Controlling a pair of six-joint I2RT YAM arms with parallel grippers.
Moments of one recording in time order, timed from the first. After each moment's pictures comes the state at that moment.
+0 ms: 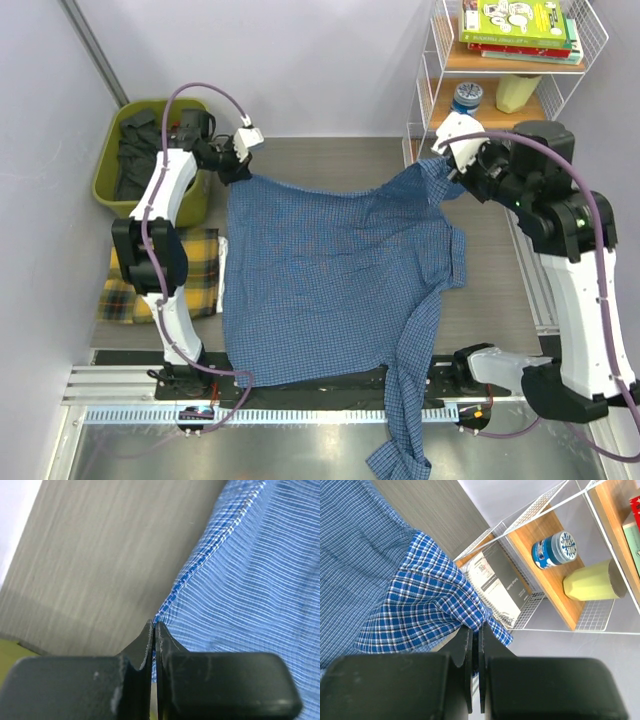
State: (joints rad) left arm -0.04 2.02 1.90 -0.85 0.69 0.97; right arm 0.27 1.21 1.84 -1.06 -0.06 -0.74
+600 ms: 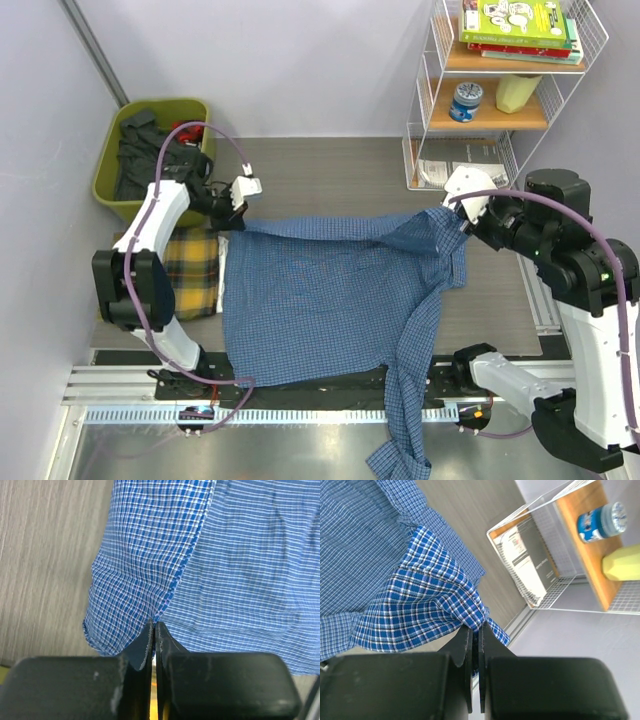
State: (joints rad) left arm -0.04 1.71 1.46 -1.04 0.69 1.16; right arm 0.27 0.99 1.70 -1.24 -0.13 -0.78
